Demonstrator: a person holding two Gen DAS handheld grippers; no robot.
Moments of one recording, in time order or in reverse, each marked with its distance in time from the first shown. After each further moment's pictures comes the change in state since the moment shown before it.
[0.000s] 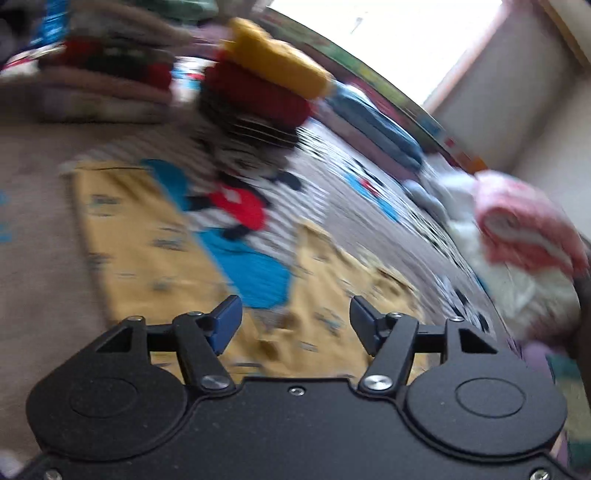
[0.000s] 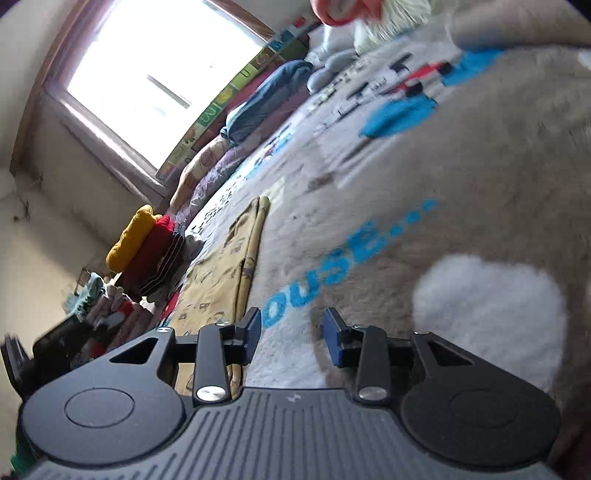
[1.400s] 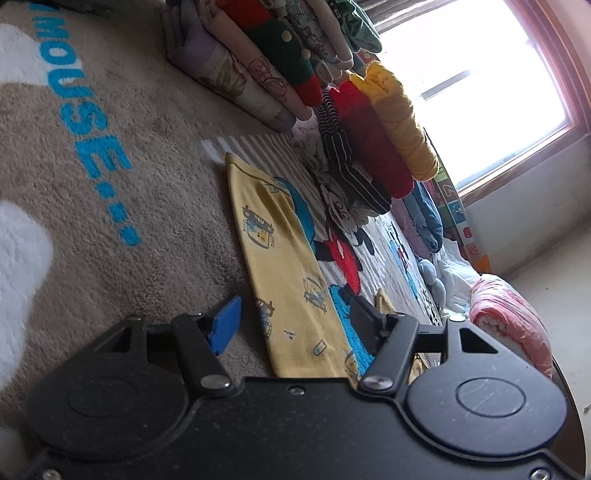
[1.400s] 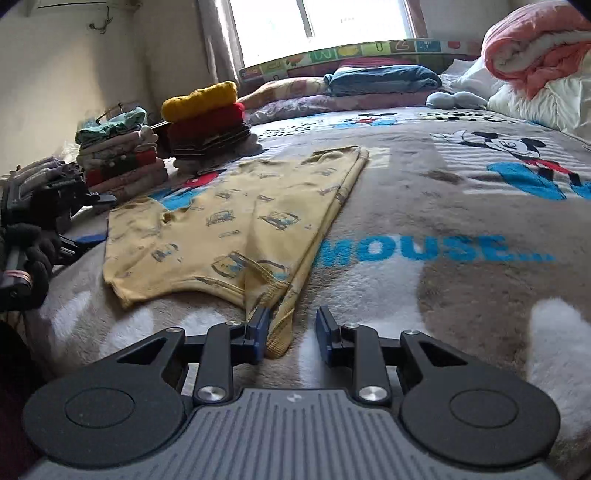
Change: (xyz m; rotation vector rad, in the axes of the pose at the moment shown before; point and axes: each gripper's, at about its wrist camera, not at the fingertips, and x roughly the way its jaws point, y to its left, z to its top) left arm 0.003 0.136 0.027 -0.338 -0.040 -0.090; right arm 0.016 0.088 -0.063 -0.672 0.132 -0.041
